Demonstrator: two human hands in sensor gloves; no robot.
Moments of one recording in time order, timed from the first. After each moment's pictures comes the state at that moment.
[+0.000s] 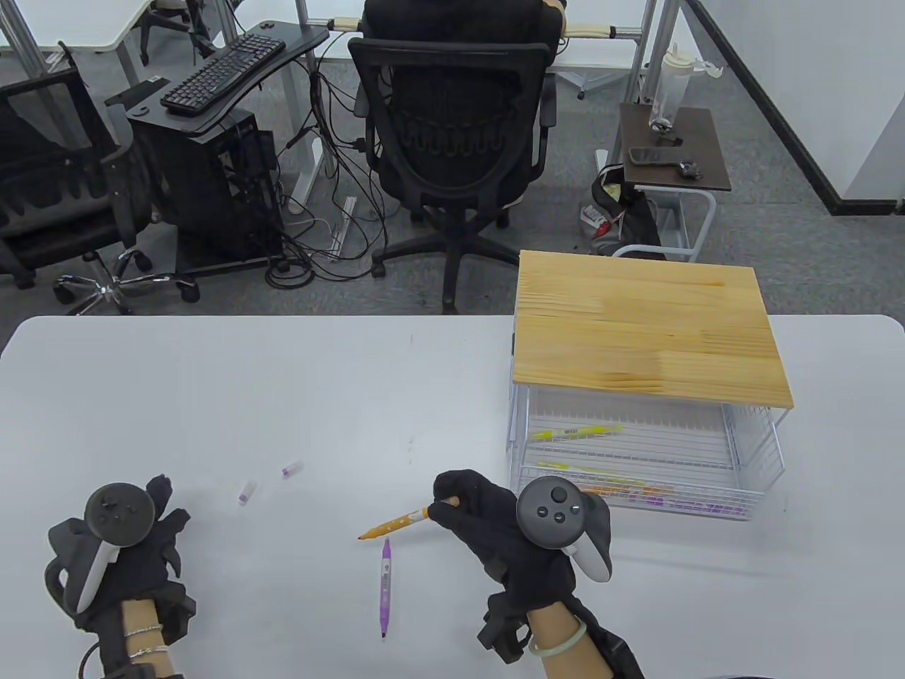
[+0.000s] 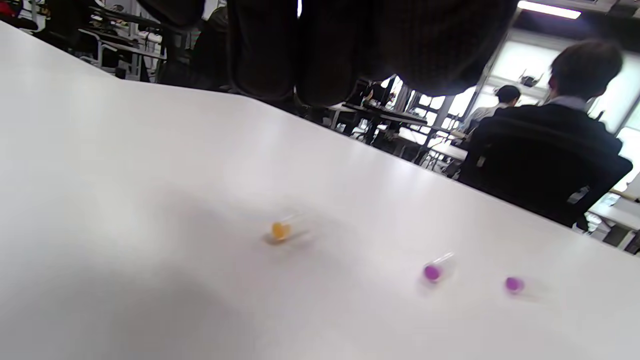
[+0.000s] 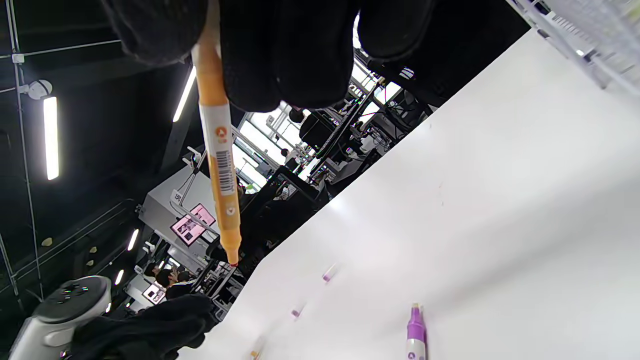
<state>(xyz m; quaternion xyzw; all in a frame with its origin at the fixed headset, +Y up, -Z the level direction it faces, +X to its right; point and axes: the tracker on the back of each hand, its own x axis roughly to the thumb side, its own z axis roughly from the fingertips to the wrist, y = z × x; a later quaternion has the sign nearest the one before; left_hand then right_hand) -0.409 -0.708 -0.314 -0.03 0.22 0.15 0.96 0.064 -0.672 -0.302 0.19 0.06 0.87 0.46</state>
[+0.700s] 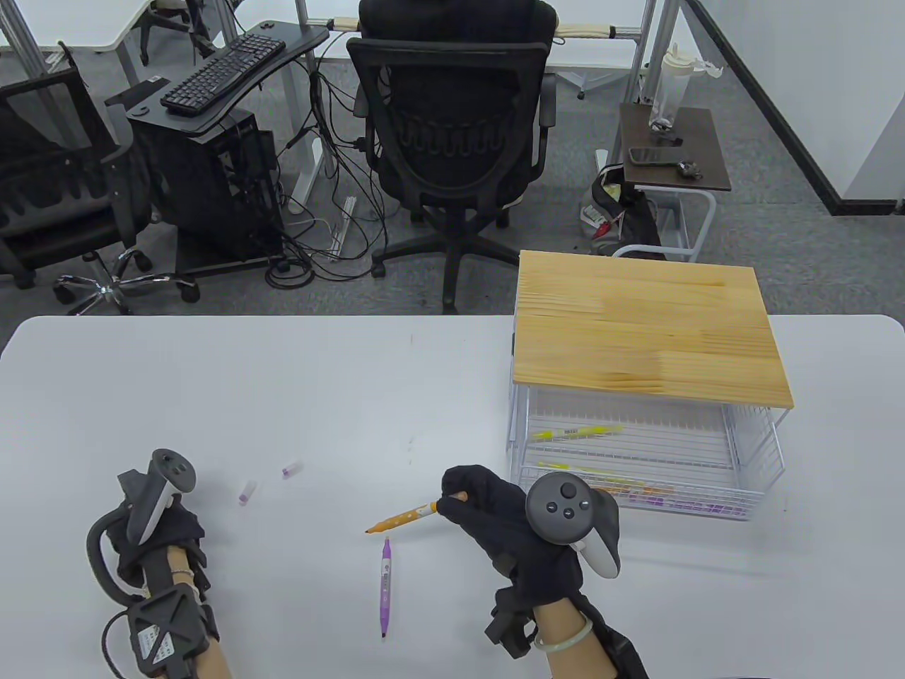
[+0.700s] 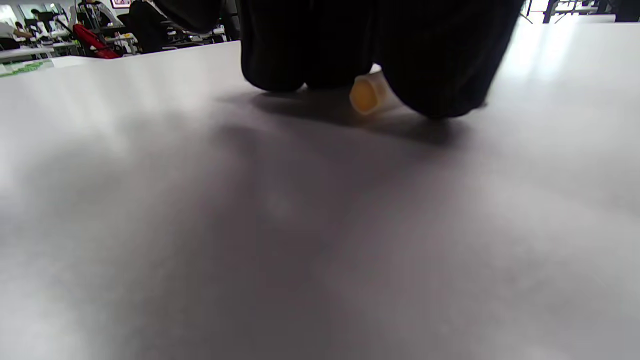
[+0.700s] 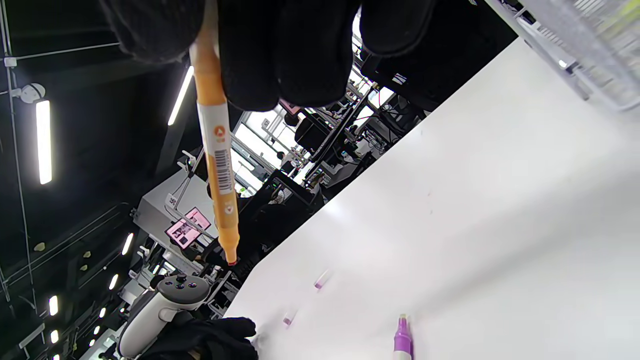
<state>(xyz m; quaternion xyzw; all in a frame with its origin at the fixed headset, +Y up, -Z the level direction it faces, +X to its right) -0.406 -0.765 -0.383 -0.15 0.32 -0.01 0.94 0.071 -0.677 -0.310 0.18 0.06 0.87 0.46</state>
